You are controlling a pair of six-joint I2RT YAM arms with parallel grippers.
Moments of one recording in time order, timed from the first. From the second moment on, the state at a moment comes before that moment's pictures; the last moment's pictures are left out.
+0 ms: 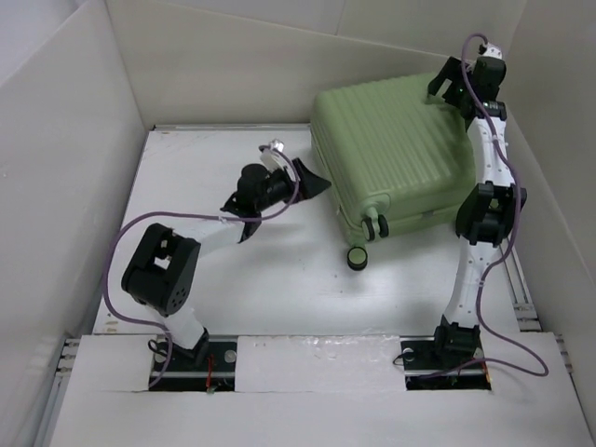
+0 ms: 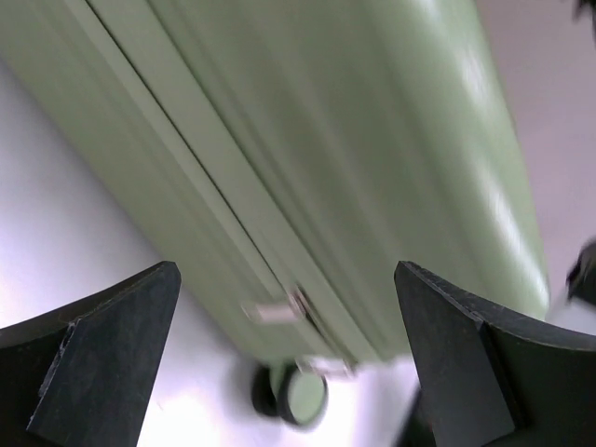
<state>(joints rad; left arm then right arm) -0.46 1.68 0.97 0.58 0.38 -0.83 -0.14 2.38 2.50 -0.43 -0.12 0.38</state>
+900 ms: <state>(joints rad) -1.18 1.23 0.53 0.28 -0.16 -0.54 0.05 2.07 2.13 -0.35 -0.32 0.49</state>
